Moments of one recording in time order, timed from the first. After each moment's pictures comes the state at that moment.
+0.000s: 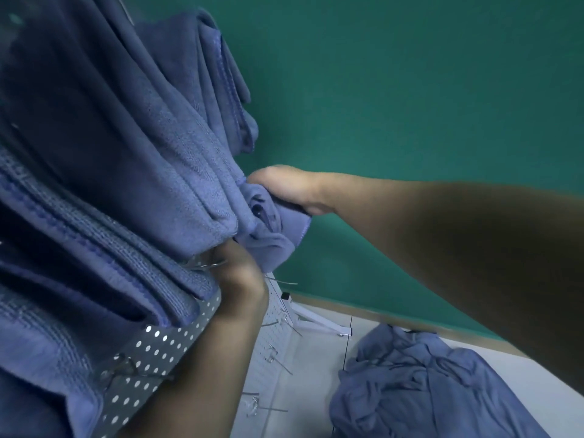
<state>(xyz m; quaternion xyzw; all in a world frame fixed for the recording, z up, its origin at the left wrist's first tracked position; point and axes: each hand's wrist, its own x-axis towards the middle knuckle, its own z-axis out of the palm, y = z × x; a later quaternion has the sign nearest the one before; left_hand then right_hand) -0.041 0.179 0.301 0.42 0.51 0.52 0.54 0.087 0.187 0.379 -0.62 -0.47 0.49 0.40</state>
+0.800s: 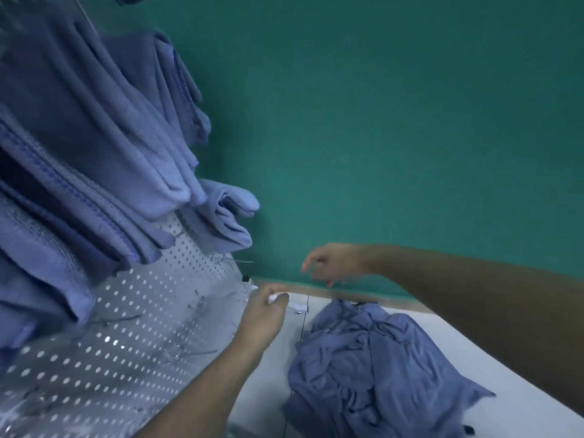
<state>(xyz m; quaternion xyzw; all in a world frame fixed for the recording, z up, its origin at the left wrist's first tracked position) -0.066 0.061 0.244 0.69 0.49 0.13 0.52 0.128 0.014 0.284 -0.75 -0.51 0.41 0.10</state>
